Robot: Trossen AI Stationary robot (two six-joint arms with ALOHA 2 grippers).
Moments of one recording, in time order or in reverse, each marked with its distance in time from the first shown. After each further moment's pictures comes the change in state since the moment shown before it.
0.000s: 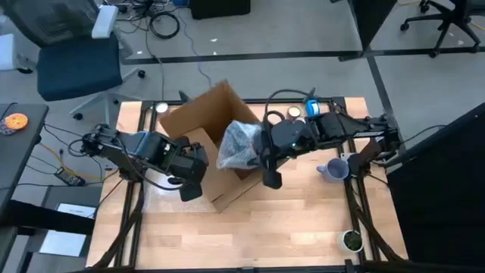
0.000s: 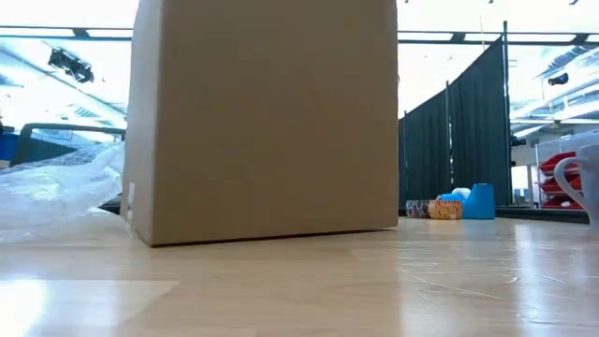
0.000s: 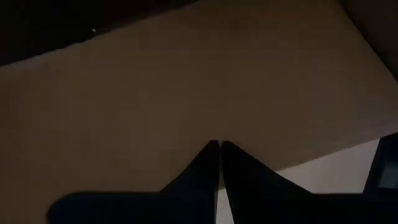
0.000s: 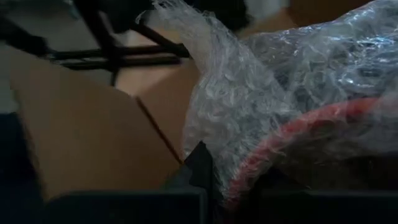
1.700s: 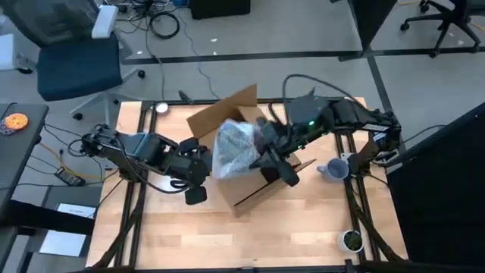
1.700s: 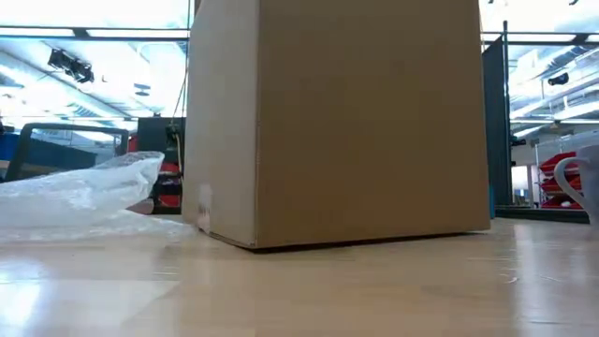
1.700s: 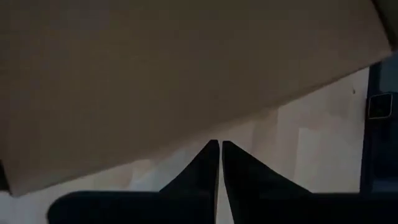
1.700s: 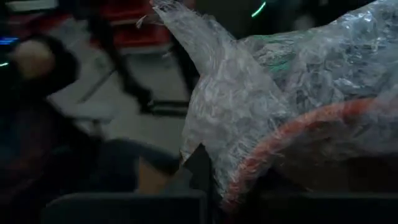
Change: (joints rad) left arm -0.022 -0.002 0.001 0.147 -0.035 0.106; right arm -0.044 0.043 0.234 0.056 -0.292 -0.094
